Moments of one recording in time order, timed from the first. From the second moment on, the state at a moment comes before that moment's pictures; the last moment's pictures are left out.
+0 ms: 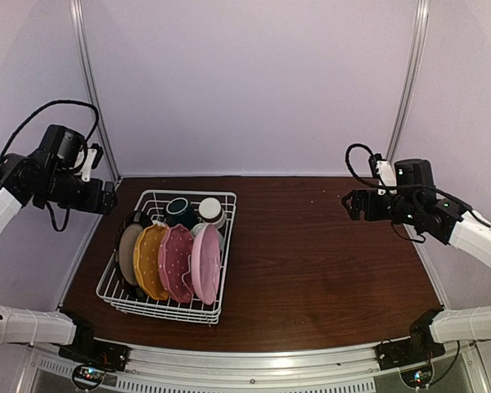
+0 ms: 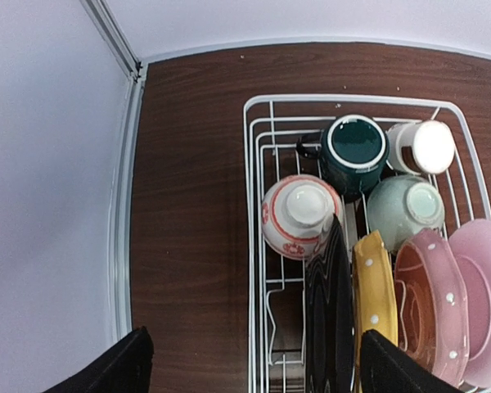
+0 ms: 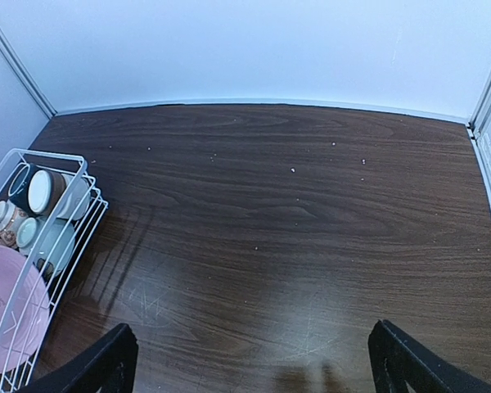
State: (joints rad) left arm -0.37 1.07 1.35 -1.13 -0.24 -0.19; right arm 0.44 1.02 0.88 -0.37 0.08 0.26
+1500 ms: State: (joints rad) left arm -0.58 1.25 1.16 -1.12 -0.38 -0.46; right arm 0.44 1.08 0.86 -0.32 0.07 0.29
